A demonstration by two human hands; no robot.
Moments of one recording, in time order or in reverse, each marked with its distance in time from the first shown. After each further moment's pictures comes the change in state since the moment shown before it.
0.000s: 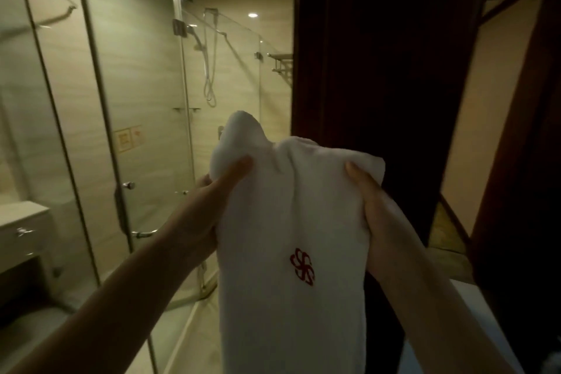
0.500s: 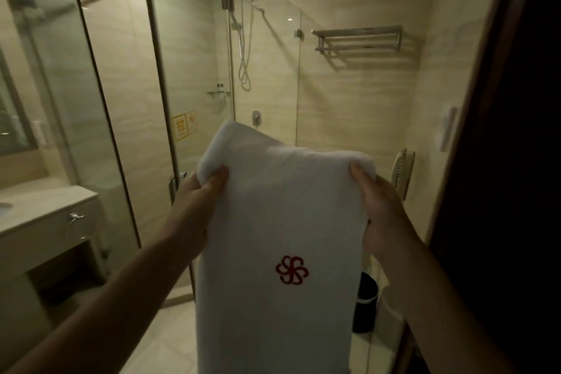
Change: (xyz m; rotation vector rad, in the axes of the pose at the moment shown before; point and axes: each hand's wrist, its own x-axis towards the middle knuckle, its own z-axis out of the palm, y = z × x) left_hand 0.097 -0.016 -0.220 0.140 0.326 0.091; right_hand 0.111 0.129 0.154 -0.059 0.021 0.001
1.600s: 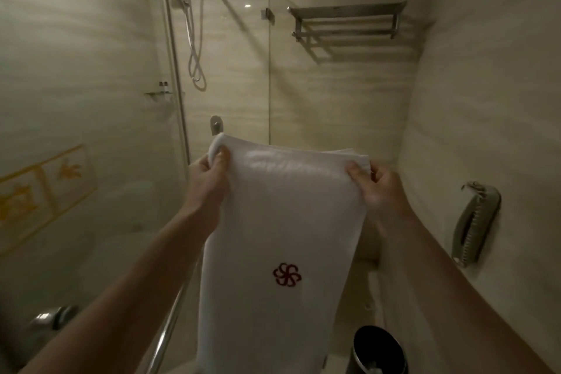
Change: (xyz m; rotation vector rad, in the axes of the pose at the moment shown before) left_hand 0.503 -0.157 0.090 0.048 0.029 0.127; right_hand 0.462 0.127 0.070 -0.403 0.154 -0.253
